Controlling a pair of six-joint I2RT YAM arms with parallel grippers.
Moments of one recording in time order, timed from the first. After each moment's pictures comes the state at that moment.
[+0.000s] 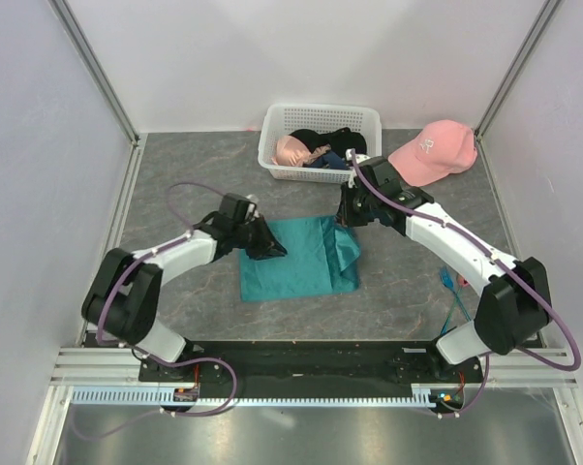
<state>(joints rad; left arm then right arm) -0.48 1.56 0.83 -0.13 0.40 -0.87 0.51 1.49 1.21 -0.51 -0.12 0.41</state>
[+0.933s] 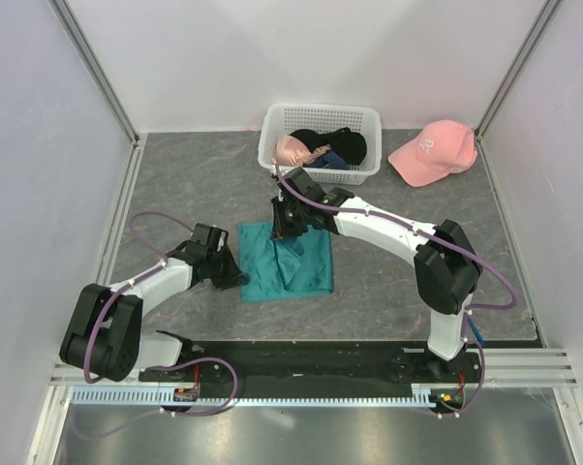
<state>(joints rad) -0.30 1.31 0.53 -0.28 0.20 -0.77 0.81 1.88 1.51 -0.46 -0.12 0.56</state>
